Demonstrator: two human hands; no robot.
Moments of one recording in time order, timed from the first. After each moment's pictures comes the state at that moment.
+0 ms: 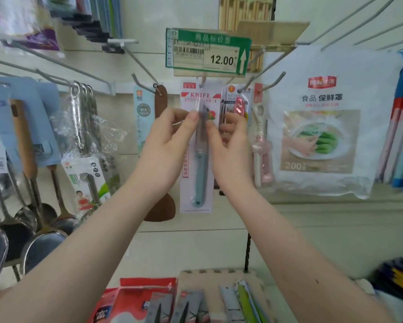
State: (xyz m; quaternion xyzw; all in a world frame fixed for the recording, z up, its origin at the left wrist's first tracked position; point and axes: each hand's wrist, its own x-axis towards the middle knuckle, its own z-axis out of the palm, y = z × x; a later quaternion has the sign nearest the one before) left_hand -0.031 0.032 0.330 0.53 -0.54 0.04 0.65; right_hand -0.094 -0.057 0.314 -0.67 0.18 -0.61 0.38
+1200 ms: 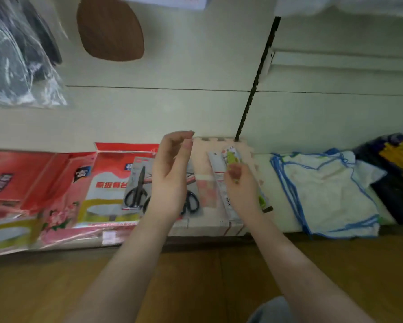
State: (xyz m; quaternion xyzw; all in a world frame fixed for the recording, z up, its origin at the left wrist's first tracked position) left_hand -0.049 -0.005 0.011 0.57 -0.36 -0.22 0.70; right_hand -0.150 -0.106 -0.063 -0.70 0.53 -0.28 0.39
